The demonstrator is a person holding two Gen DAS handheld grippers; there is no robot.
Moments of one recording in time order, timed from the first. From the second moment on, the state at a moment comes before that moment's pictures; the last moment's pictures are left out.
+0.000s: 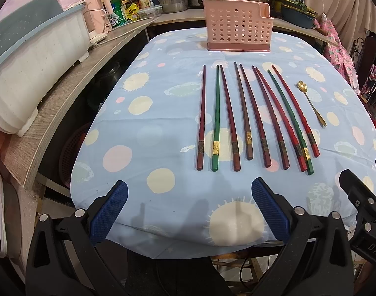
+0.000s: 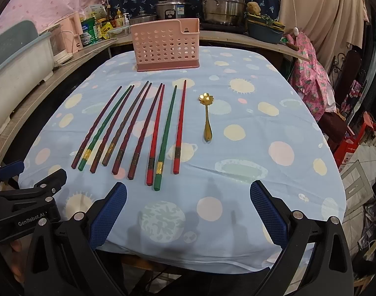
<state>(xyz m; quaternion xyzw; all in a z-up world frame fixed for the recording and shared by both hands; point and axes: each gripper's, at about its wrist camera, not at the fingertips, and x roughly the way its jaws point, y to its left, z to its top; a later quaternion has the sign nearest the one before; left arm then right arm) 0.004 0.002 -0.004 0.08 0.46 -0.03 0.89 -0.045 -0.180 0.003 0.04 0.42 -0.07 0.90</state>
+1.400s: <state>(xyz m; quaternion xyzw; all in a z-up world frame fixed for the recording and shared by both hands) 0.002 0.003 -0.006 0.08 0.45 -0.03 0.89 -0.048 -0.187 0.005 0.05 0.42 -0.08 0.90</state>
